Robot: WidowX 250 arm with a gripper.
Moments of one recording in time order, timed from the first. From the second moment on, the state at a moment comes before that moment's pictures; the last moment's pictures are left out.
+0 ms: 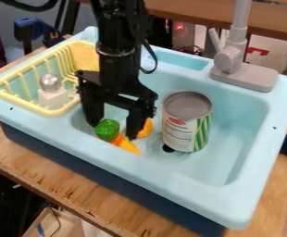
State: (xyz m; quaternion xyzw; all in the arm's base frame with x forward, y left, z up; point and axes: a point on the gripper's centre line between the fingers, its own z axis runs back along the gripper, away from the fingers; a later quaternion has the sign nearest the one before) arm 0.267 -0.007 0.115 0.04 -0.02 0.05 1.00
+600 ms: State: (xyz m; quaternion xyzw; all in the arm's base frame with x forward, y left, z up) arm 0.266 -0.001 0.110 0.04 -0.02 0.07 1.00
